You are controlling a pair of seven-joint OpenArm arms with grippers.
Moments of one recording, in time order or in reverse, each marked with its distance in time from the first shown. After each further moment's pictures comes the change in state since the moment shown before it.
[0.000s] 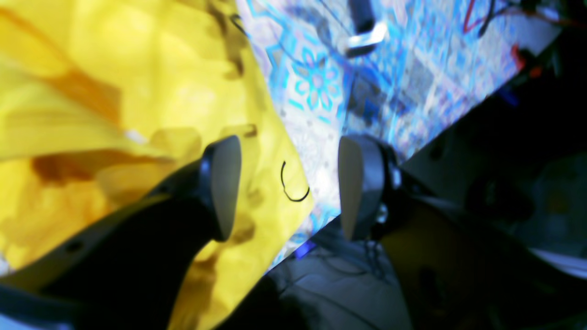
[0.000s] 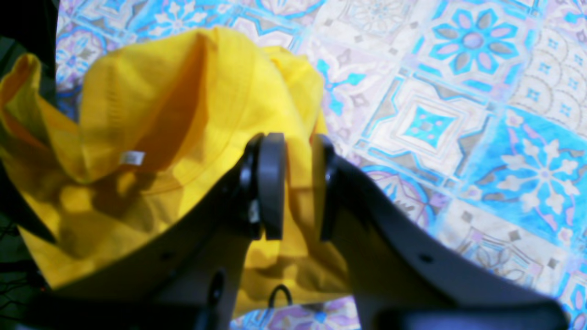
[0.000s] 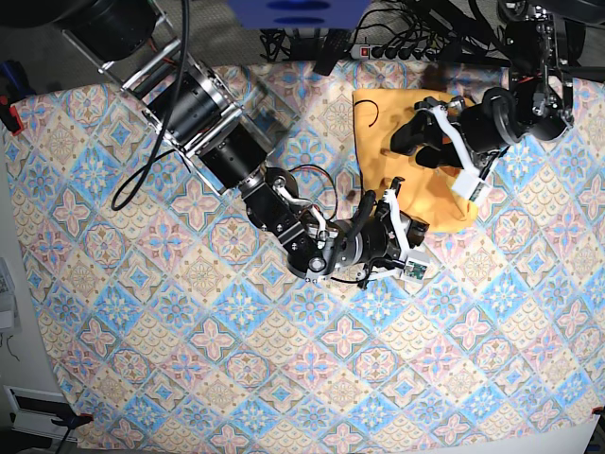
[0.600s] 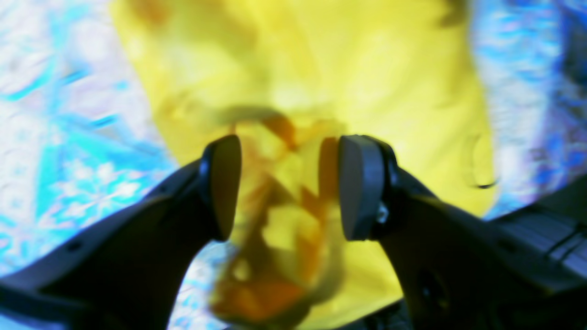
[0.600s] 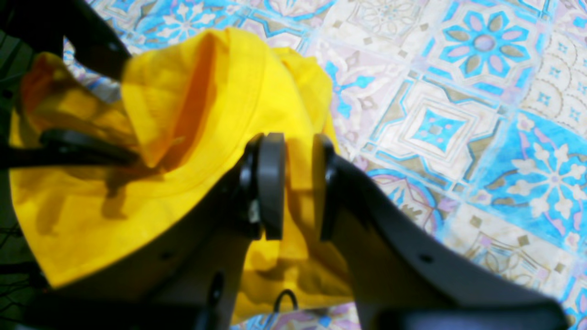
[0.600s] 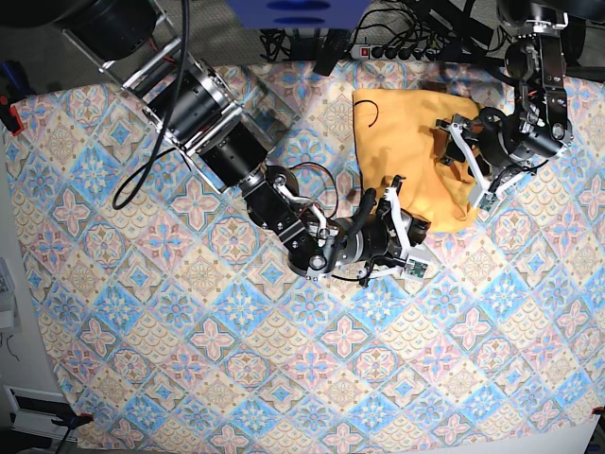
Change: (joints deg) left arm -4.6 0.0 -0.9 -5.9 28.2 0.2 -0.5; right arm -0.3 0.0 0.0 0.1 0.0 0.0 0.5
